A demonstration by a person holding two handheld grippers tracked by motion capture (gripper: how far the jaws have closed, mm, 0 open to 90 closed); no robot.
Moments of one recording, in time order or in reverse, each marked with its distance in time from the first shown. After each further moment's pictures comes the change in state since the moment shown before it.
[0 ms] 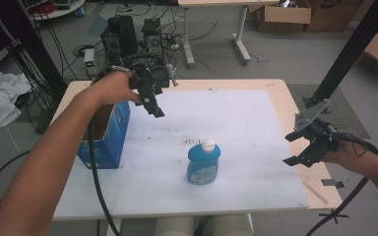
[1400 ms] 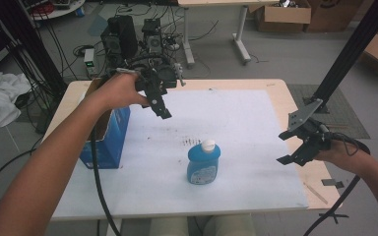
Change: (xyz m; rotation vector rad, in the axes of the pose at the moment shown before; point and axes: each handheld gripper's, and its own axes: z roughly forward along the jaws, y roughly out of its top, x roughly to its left) left arm -0.017 0.017 -0.009 -0.028 0.011 -0.075; right arm -0.001 0.010 0.010 -0.027 0.003 -0.035
